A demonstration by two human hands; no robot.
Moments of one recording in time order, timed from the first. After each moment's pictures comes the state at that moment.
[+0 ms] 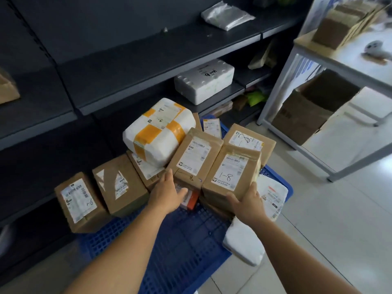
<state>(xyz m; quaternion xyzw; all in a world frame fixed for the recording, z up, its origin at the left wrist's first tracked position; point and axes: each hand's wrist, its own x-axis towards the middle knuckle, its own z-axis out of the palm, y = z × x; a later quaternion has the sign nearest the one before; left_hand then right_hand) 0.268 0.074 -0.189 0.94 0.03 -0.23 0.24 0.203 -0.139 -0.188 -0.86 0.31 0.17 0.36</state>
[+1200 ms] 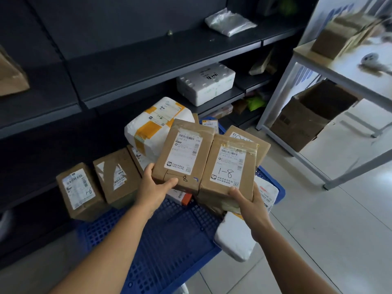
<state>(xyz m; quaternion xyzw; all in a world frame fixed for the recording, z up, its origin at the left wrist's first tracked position) 0.230 0.086 -0.168 0.79 0.17 -0.11 0.58 0.163 -0.159 -0.169 -0.72 0.28 0.06 0.63</state>
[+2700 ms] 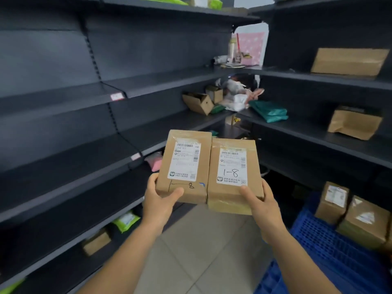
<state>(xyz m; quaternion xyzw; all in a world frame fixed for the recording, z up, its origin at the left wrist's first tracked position) -0.488 0.207 0.001 0.53 0.55 0.47 0.44 -0.256 0.132 -0.001 -0.66 -0.34 0.35 0.57</state>
